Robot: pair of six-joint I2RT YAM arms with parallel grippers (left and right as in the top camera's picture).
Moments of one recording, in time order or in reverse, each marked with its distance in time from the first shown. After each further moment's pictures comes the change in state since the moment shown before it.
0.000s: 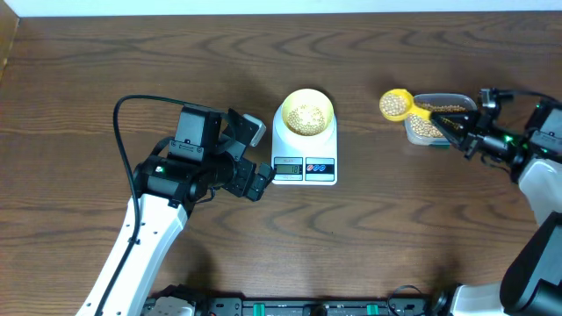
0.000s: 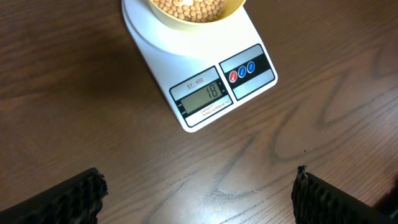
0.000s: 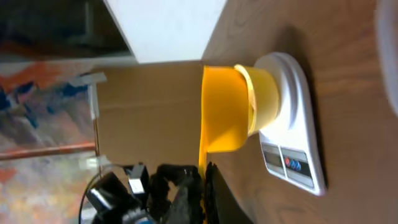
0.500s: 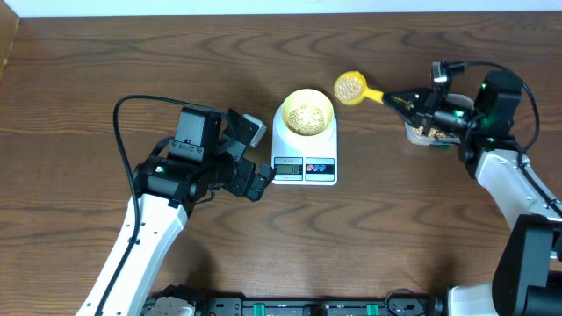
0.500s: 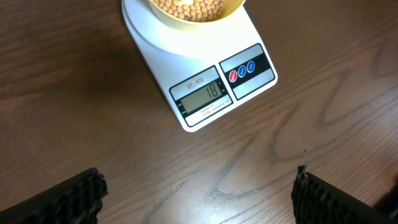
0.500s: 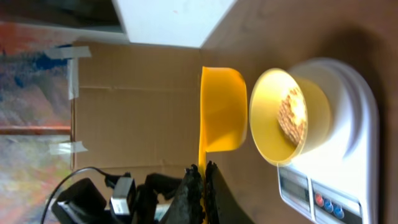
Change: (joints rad) left arm 0.000 0.000 0.000 0.000 0.000 0.000; right arm 0.304 0.000 -0.004 0.453 0.214 0.323
